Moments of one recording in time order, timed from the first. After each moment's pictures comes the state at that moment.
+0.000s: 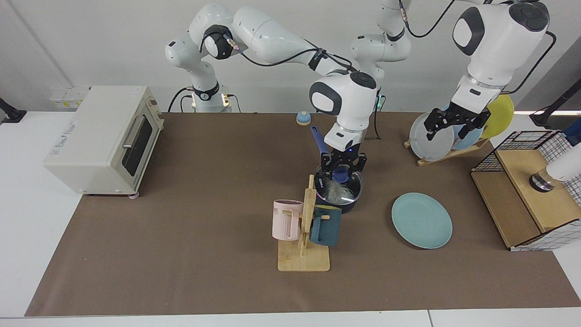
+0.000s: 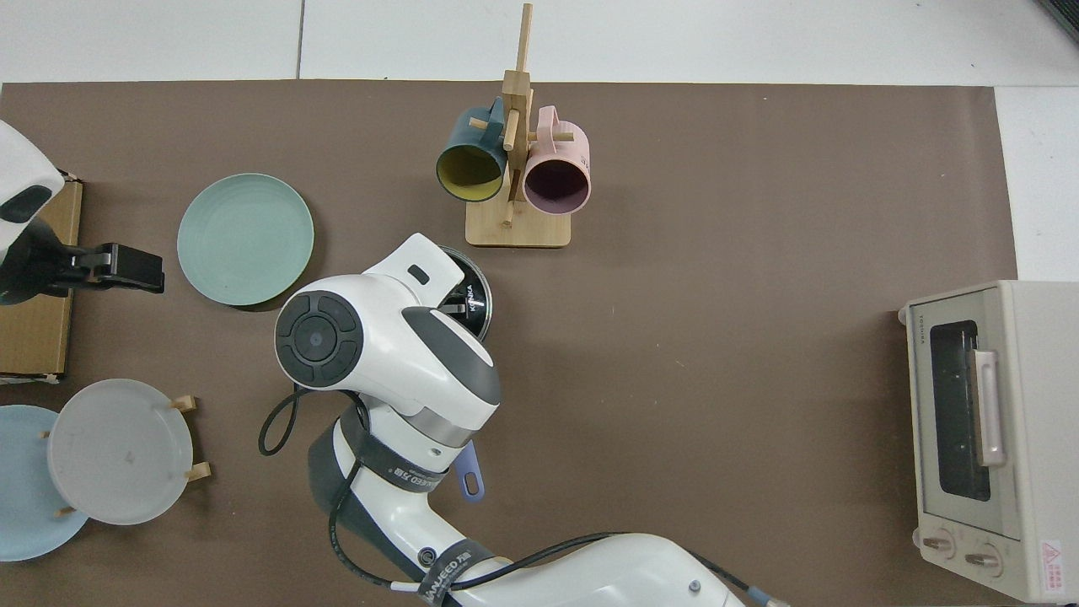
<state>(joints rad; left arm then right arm) -0.06 0.02 0.05 -1.64 0.01 1.68 0.01 0.81 0.79 -0.05 -1.02 -0.18 1.93 0.83</state>
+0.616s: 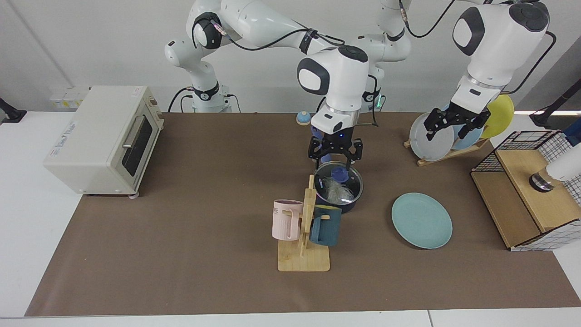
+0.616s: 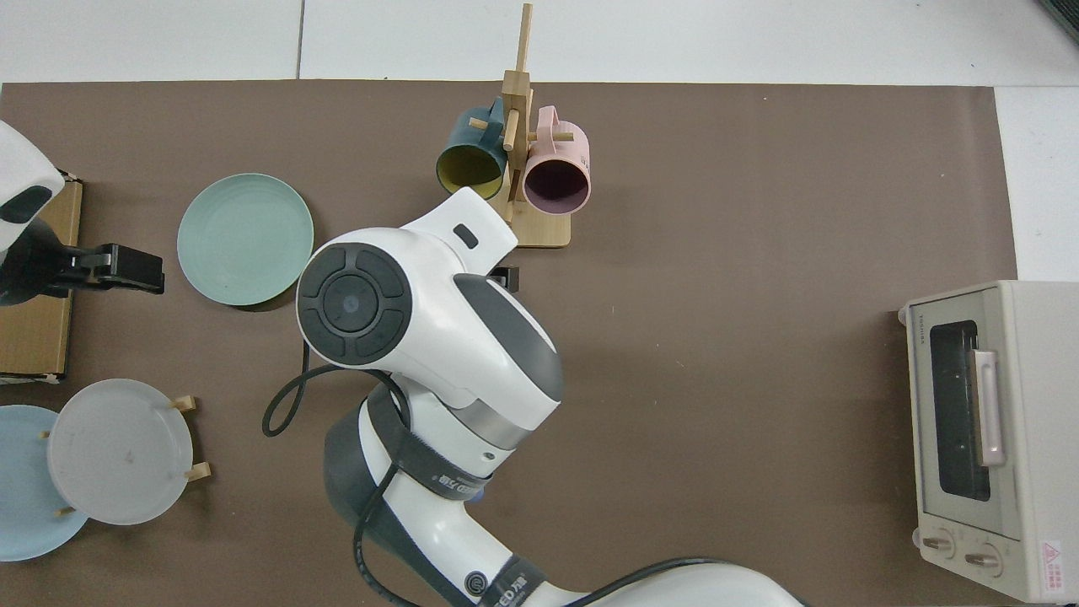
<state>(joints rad) -0.06 0.02 0.05 -1.64 0.01 1.68 0.01 0.76 0.64 -0.07 -1.03 -0.18 1.83 0.83</state>
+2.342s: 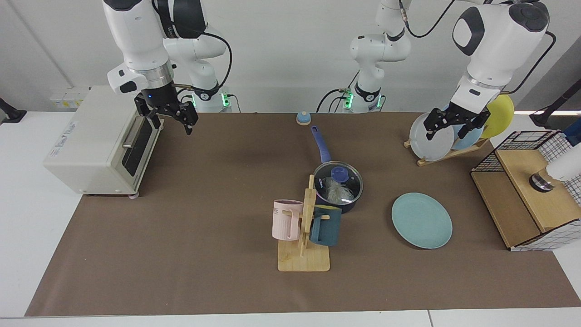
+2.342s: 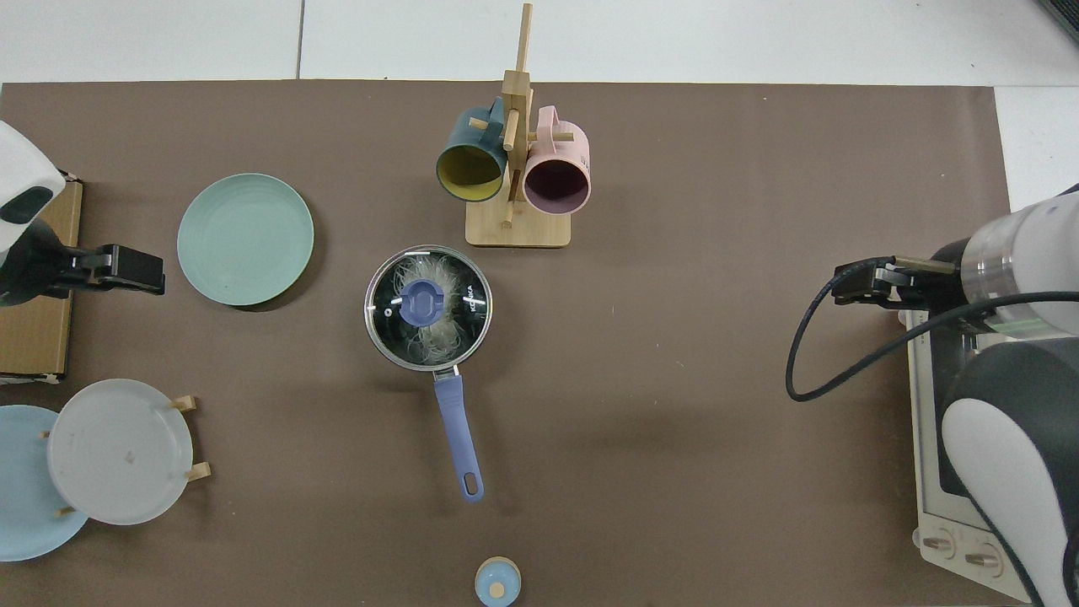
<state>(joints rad) -0.06 0.02 0.05 -1.64 0.01 1.68 0.01 0.16 -0.07 -0.07 -1.76 -0.04 1.73 0.35</state>
